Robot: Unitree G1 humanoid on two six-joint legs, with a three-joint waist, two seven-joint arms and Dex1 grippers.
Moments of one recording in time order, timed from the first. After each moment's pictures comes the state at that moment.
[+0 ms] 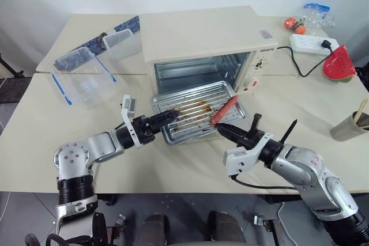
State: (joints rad) left arm -0.45 0.31 0.36 0.02 -1.55 1.33 0.05; right arm -0.15 -0.70 0.15 -0.43 -0.61 -0.28 0.53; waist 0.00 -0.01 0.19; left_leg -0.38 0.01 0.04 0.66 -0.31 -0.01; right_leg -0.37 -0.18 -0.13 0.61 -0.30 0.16
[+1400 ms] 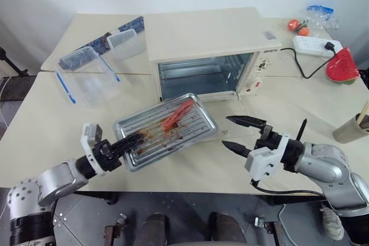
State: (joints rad) left arm -0.05 0.60 0.44 0.03 -1.94 1.27 -0.03; right arm -0.11 -0.80 -0.02 -0.26 -0.23 -0.54 0.64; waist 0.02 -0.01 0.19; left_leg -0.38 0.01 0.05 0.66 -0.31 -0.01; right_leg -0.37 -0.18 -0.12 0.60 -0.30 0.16
